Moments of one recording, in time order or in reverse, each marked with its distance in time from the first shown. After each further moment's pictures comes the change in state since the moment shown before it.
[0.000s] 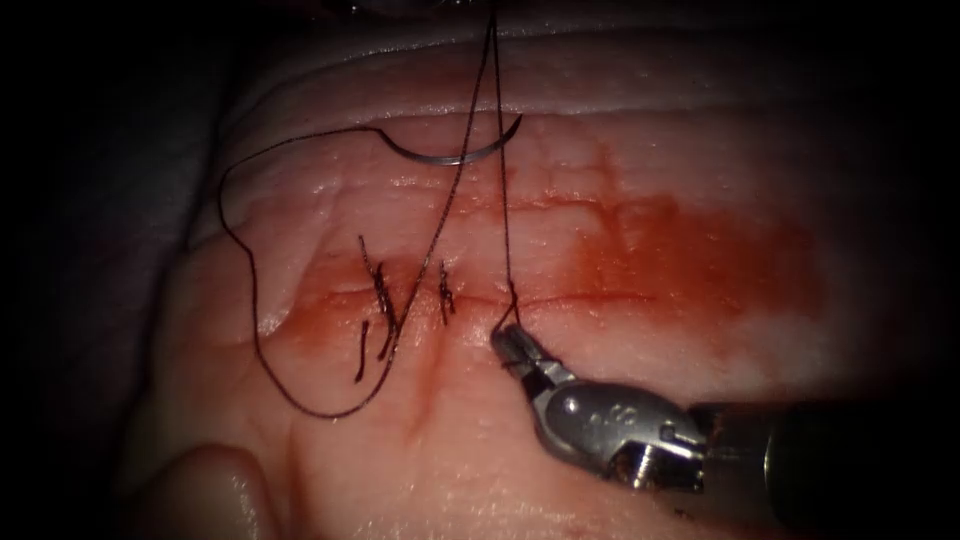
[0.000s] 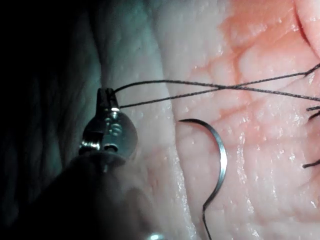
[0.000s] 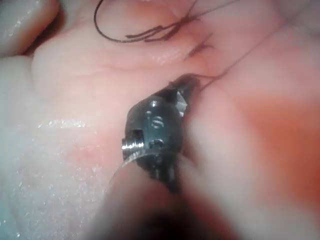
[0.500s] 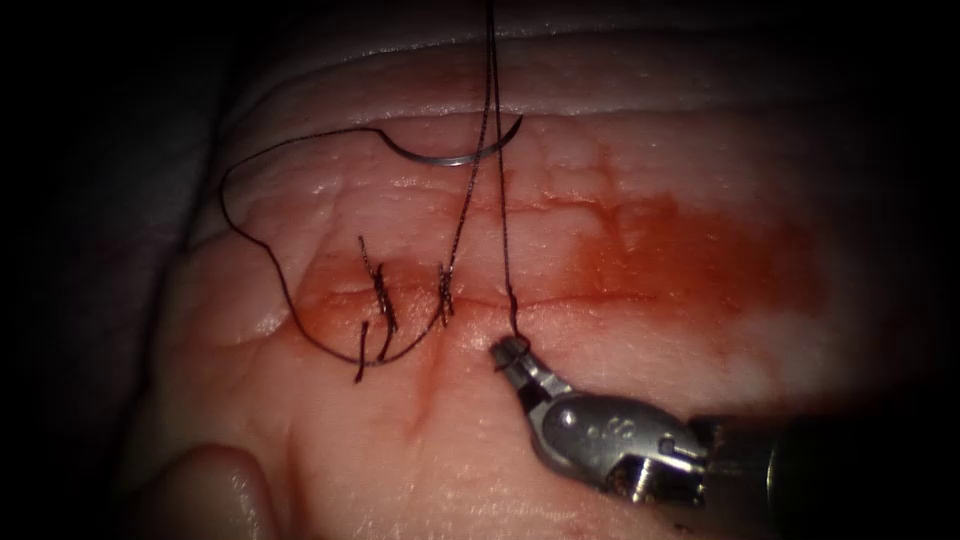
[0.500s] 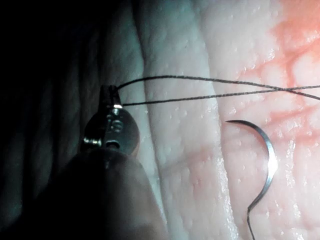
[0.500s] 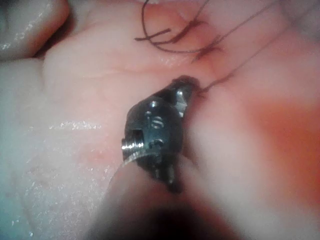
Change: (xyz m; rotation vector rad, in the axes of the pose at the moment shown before) right arm 0.000 0.000 -0.001 0.030 -0.026 0.002; left arm -0.001 -0.005 0.000 0.041 -0.007 -0.029
